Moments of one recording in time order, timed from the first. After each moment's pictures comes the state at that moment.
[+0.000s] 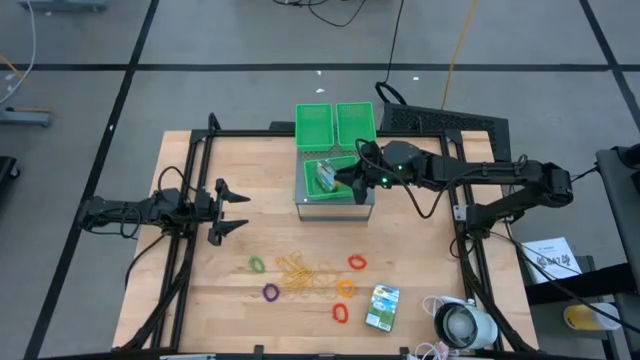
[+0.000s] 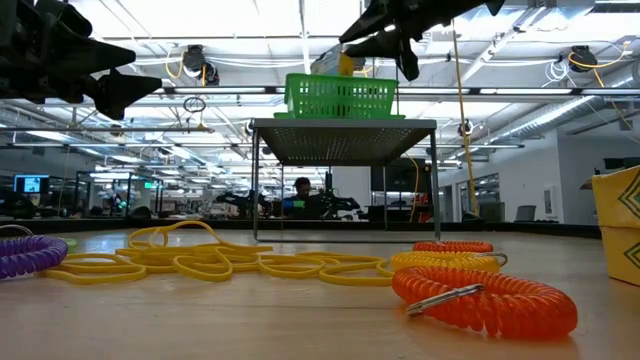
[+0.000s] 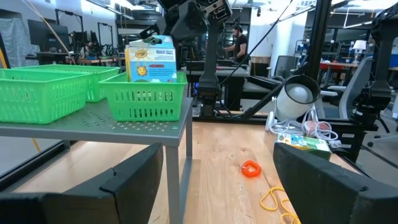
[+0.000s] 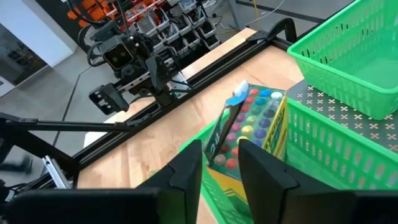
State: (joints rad) left arm -0.05 0.01 0.02 0.08 -0.05 -0.03; right arm -0.16 1.31 1.05 -0.05 -0.02 0.51
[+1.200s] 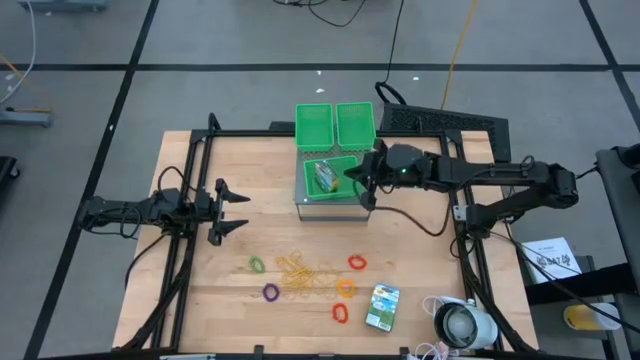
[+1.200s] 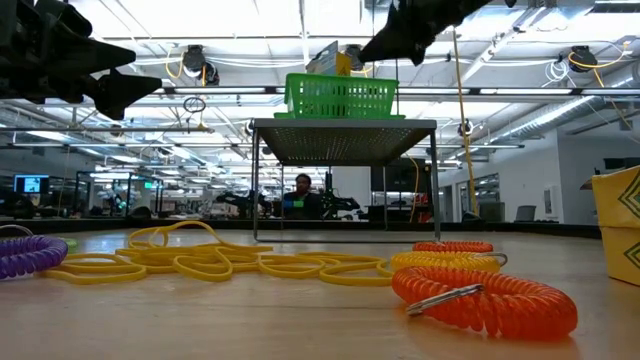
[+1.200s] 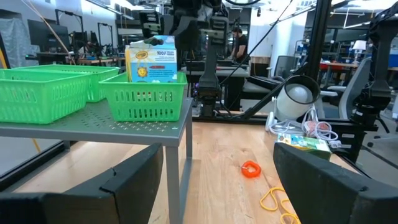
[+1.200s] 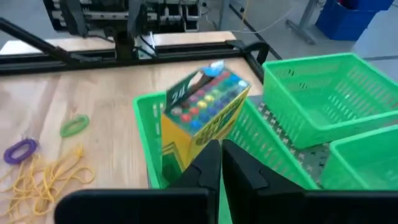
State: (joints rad) left arm -0.05 0.01 0.02 0.08 -0.05 -0.03; right arm -0.14 1.27 1.02 -0.16 0.11 -0.02
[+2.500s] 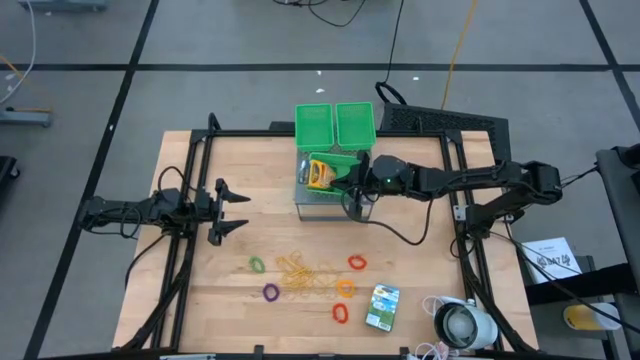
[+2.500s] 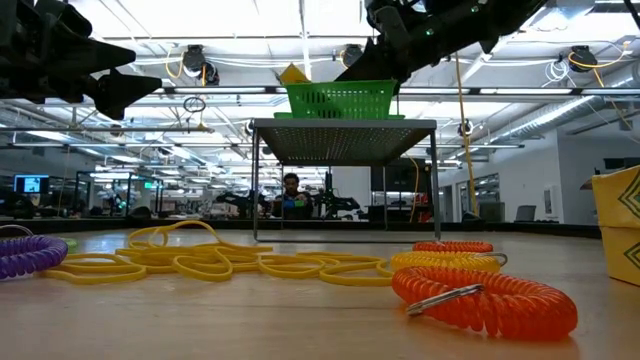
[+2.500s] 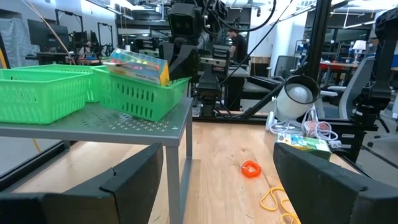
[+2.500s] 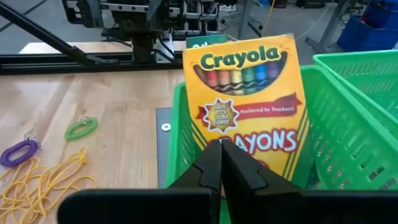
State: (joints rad) left arm -0.05 0.01 0.02 0.08 -0.05 -0.03; right arm -0.14 1.41 0.89 0.19 0.03 -0.04
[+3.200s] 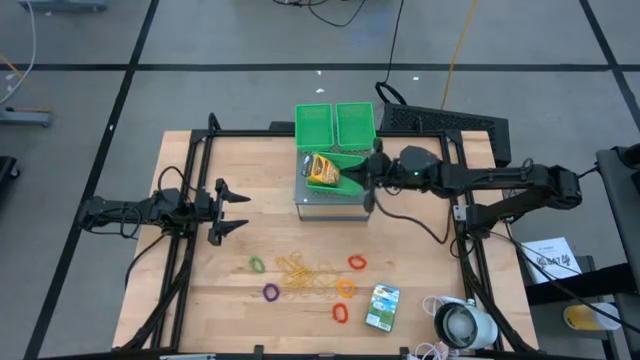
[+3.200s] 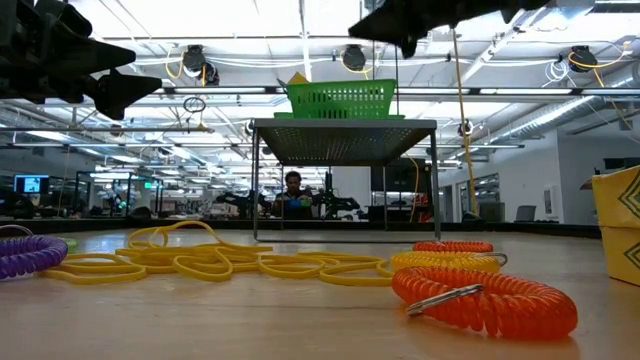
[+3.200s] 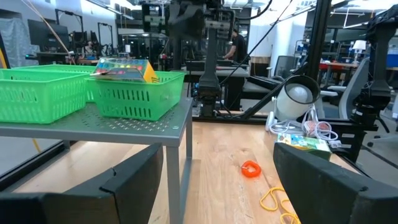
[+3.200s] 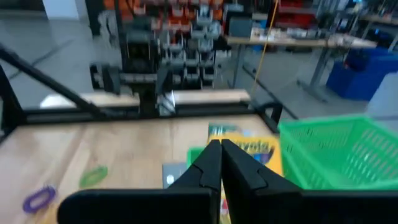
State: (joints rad) left arm -0.05 0.01 0.02 0.08 -0.05 -0.03; right arm -0.14 1.22 0.90 0.21 0.03 -0.04
